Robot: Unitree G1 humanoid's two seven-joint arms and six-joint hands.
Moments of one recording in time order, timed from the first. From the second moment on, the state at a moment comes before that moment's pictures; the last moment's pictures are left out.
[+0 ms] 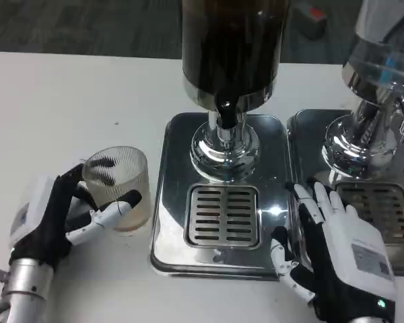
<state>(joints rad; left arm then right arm) -0.29 0.42 -0.14 1.07 0.40 -0.79 0.42 0.36 -0.13 0.40 -0.30 -0.97 0.27 -0.22</state>
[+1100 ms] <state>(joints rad) -0.29 0.42 -0.13 1.00 0.42 -0.86 0.46 0.35 -0.12 0.40 -0.28 -0.97 0.26 -0.23</state>
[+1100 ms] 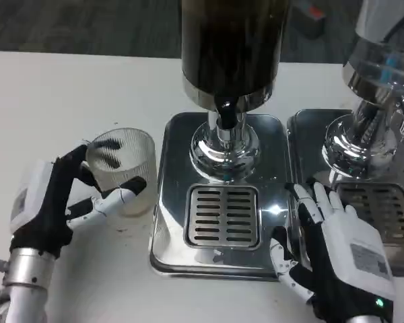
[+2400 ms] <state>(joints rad) -0.45 0.35 -0.36 1.05 0.69 -0.87 0.56 0.38 -0.08 0.40 -0.28 -0.98 0.28 -0.29</state>
